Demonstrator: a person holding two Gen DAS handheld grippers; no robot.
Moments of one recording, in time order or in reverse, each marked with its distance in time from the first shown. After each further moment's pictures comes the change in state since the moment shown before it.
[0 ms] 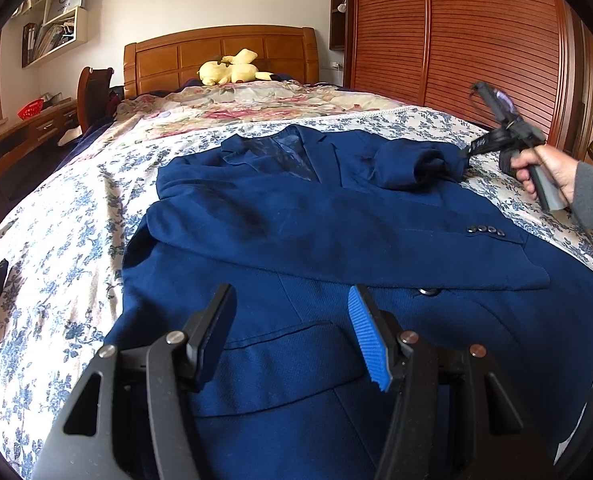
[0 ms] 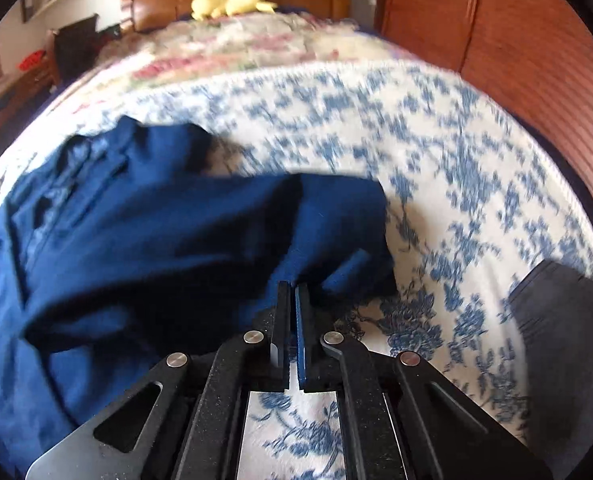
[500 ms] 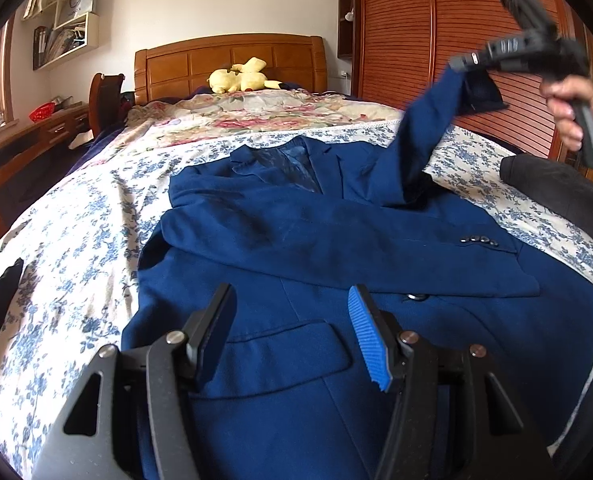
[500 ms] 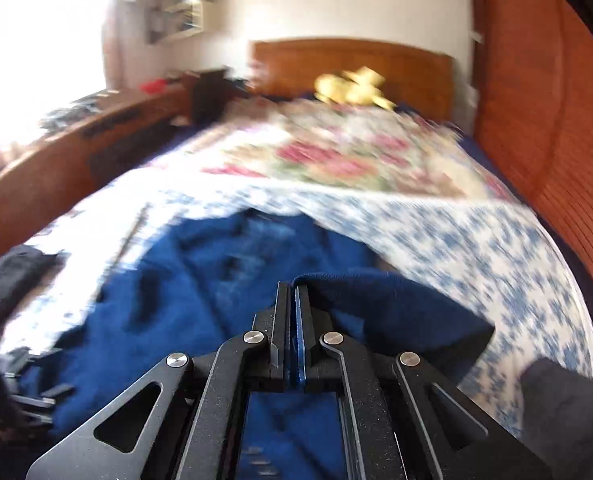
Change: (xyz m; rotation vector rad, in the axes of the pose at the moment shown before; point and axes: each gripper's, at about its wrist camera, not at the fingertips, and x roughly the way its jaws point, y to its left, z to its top) left arm -0.029 -0.010 0.003 -0.012 -0.028 0.036; right arm -0.186 0.132 0.022 -0.246 -0.284 0.322
